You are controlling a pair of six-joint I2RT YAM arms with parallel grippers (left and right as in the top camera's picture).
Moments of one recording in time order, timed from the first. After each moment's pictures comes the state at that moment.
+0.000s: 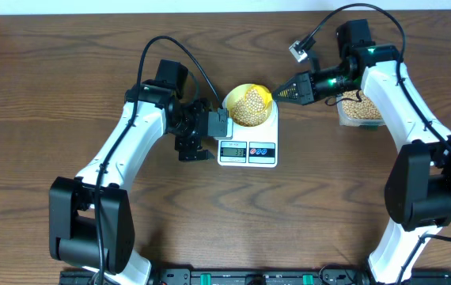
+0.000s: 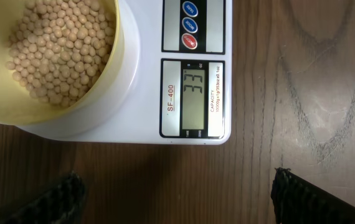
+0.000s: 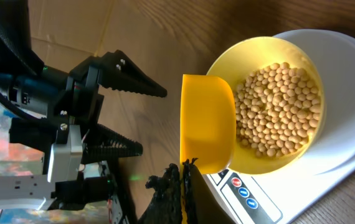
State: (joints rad) left arm -0.23 1.74 1.27 -0.92 0.48 1.37; right arm 0.15 1.99 1.63 -0.93 -1.04 -0.17
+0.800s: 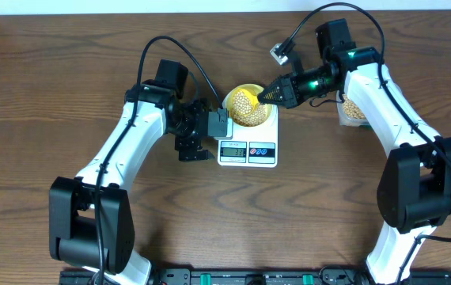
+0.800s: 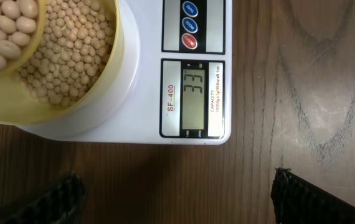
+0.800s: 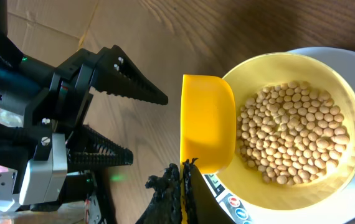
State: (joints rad) left arm -0.23 1.74 1.27 -0.92 0.48 1.37; right arm 0.23 1.99 1.63 -0.85 -0.98 -0.17
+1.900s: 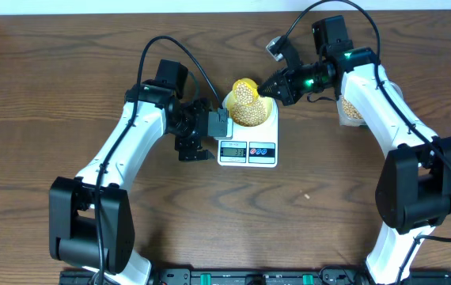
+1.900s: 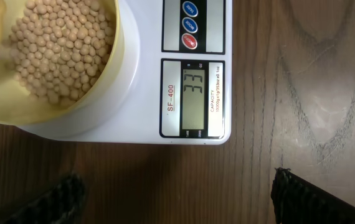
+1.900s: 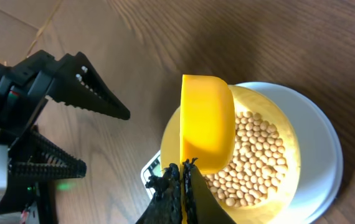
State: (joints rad) left arm -0.23 1.74 1.27 -0.92 0.48 1.37; right arm 0.24 1.99 1.63 -0.74 -0.85 -0.26
